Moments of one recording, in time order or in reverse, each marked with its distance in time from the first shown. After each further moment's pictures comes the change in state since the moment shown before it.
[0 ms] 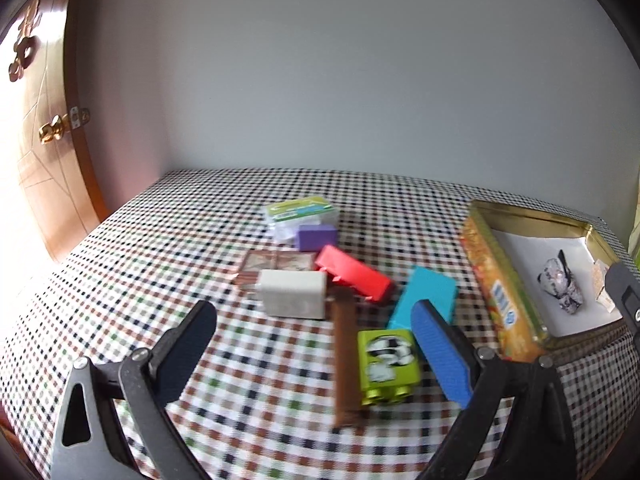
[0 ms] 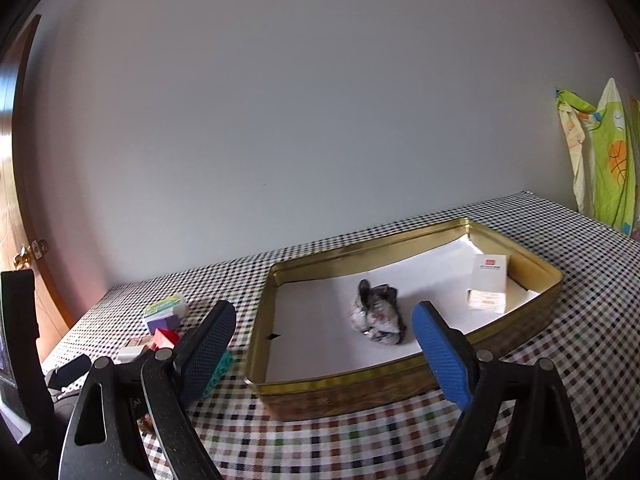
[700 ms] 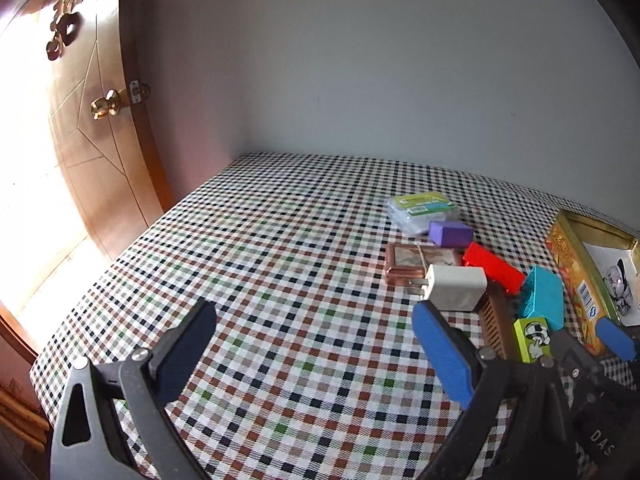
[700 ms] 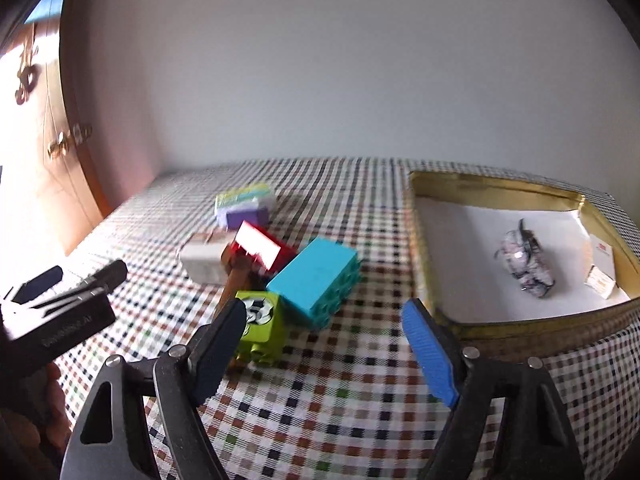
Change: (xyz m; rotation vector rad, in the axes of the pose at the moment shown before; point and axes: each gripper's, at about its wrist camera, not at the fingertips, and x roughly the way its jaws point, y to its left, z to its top) left arm -0.002 0.098 -0.002 -0.052 0.040 0.143; right arm 0.054 0.107 -0.036 -0.236 0.344 0.156
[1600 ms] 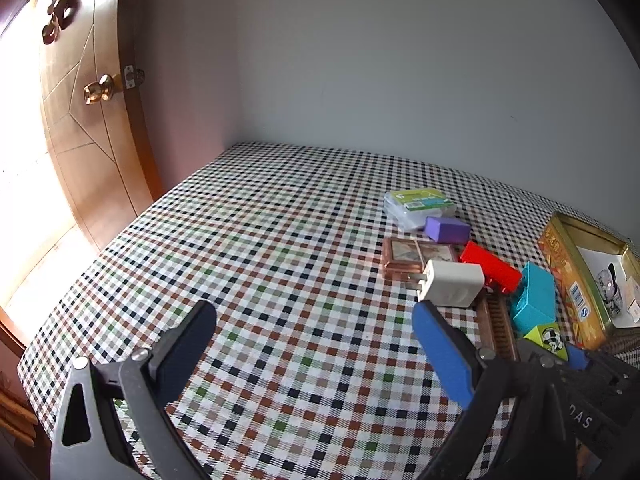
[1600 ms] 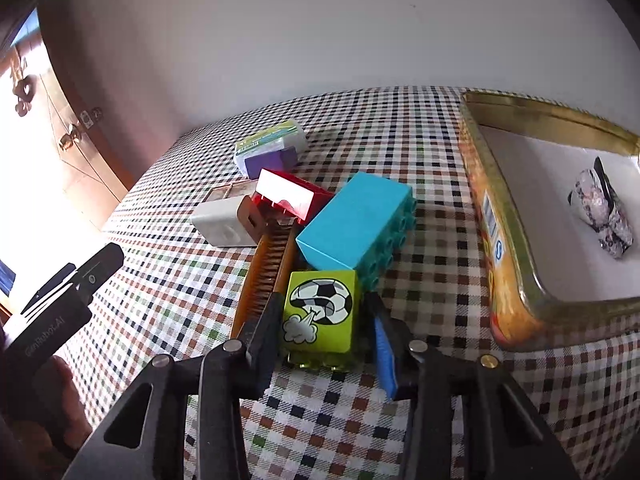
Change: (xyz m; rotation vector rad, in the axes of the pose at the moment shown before) left arm 0.010 0.011 0.003 -0.009 0.027 -0.057; right arm 0.045 0.000 0.000 0.044 0.194 0.142
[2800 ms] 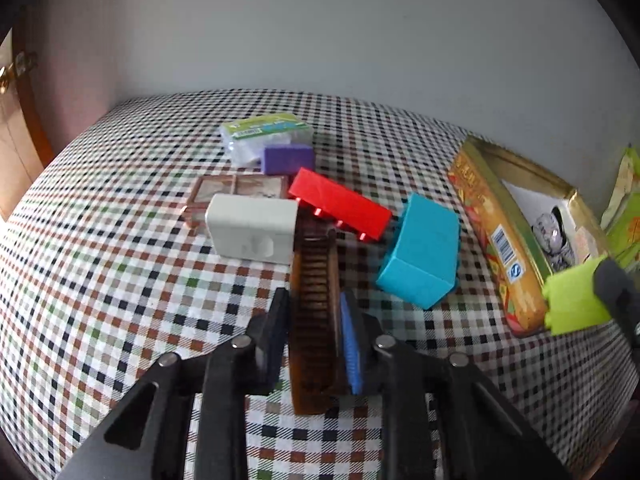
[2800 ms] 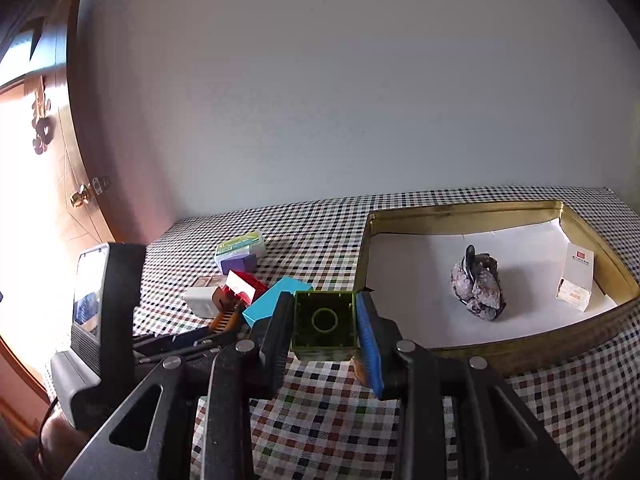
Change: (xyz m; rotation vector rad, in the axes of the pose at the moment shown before) left arm 0.047 -0.109 -0.013 0.072 0.201 -0.261; right arm -0.107 -0.061 -0.013 0.008 -0.337 -0.027
